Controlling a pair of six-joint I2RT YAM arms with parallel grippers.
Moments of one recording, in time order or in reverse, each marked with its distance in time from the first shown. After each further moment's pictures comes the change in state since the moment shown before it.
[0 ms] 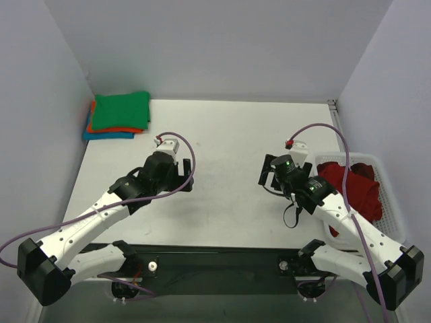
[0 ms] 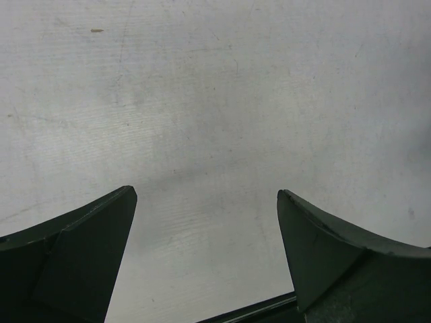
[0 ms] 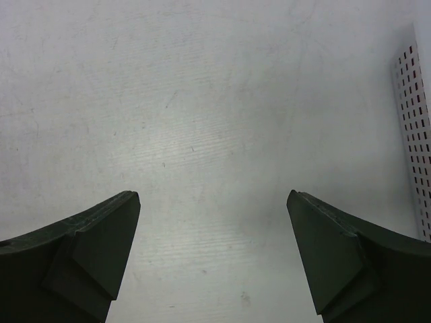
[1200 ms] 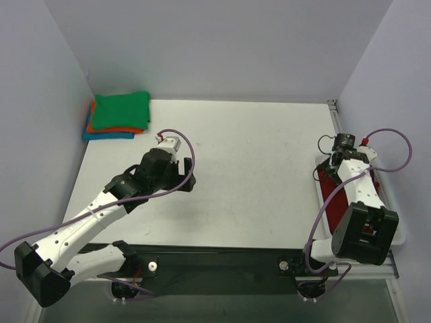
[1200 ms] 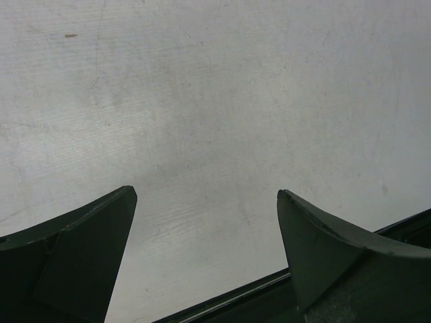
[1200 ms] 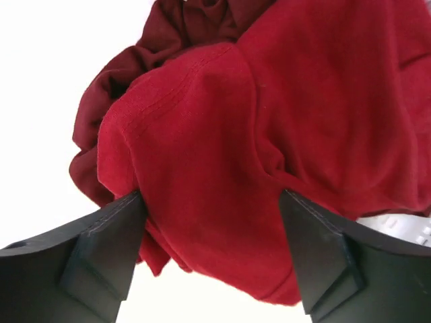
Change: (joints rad) left arm 0.002 -0.006 0.064 -0.057 0.080 0.024; right arm -0.871 0.368 0.130 -0.031 -0.038 0.047
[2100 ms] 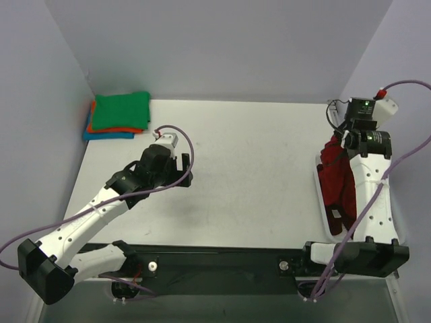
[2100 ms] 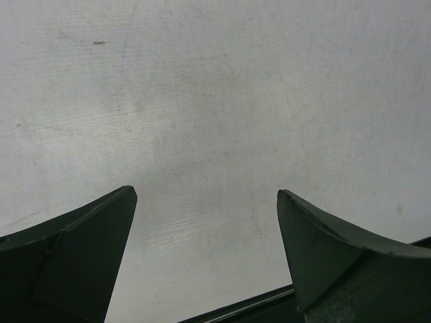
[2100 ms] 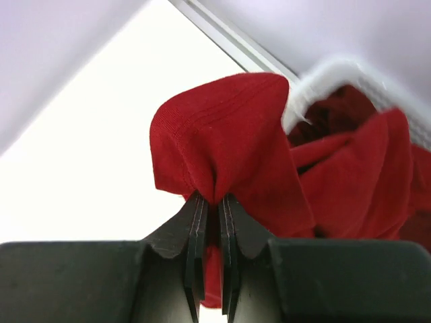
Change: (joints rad) left arm 0.040 0.029 0.018 -0.005 -0.029 0.008; right arm 0.130 -0.097 0.462 -0.159 -0.029 -0.122
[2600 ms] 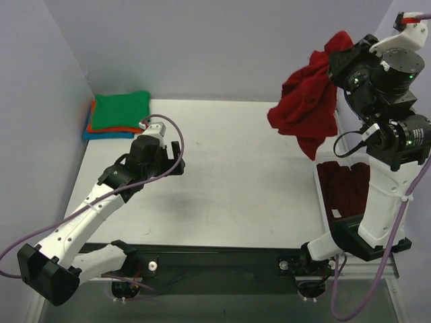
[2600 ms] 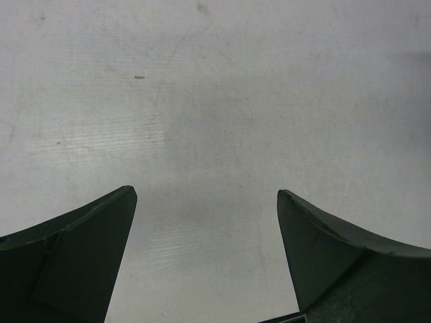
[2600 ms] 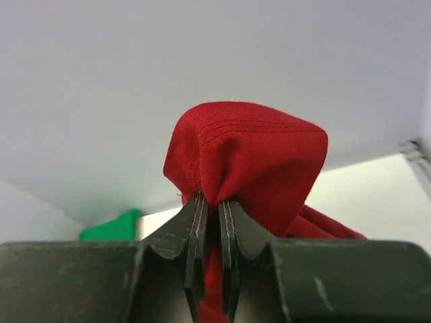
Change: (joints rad) left arm 0.114 0.007 0.055 0.011 0.008 0.005; right arm 0.357 0.223 1.029 -0.124 -0.132 -0.142
